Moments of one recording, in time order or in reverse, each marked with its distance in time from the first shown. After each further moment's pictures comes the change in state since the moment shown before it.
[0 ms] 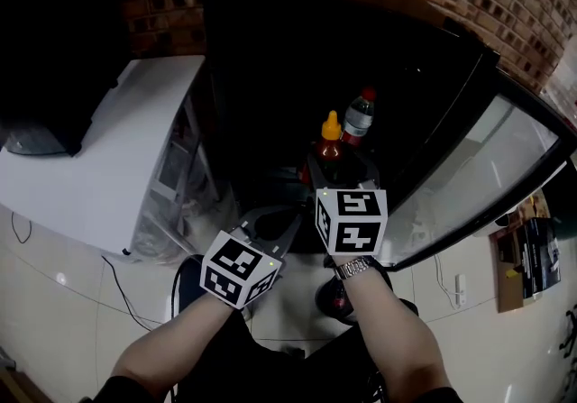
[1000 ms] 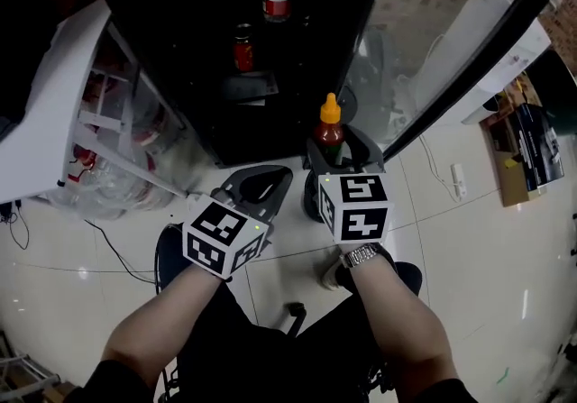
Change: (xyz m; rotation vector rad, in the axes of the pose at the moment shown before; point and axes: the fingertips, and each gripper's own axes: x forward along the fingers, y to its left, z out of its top) left arm 0.004 -0.148 -0.112 -0.039 0.183 -0.169; right arm -0.171 -0.039 -0.186 0.141 0.219 -0.117
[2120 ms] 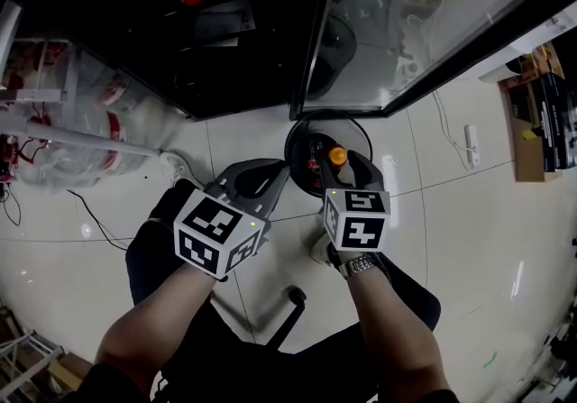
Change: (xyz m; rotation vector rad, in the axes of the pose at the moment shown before) left arm 0.098 -0.022 -0.120 -0.170 0.178 -0.019; right arm 0.018 -0.070 -0.241 0.178 0.357 -0.032
